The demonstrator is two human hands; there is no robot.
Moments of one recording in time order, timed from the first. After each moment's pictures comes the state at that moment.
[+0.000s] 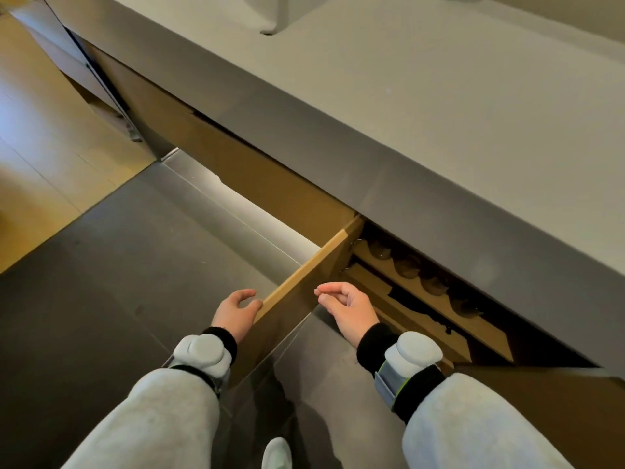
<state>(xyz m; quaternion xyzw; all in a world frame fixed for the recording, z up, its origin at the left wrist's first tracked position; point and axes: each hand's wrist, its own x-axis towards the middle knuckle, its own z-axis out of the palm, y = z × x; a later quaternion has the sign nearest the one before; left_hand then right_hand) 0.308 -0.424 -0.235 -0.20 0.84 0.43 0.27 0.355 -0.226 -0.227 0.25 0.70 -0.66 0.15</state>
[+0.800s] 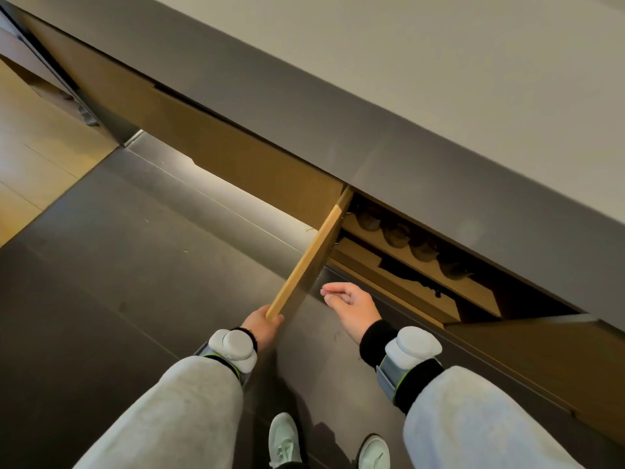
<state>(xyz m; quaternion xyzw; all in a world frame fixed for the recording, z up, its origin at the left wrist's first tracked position) 0.336 -0.397 -0.285 -0.07 0.84 0.30 0.45 0.391 -0.219 -0.256 0.31 0.68 -0.64 0.16</state>
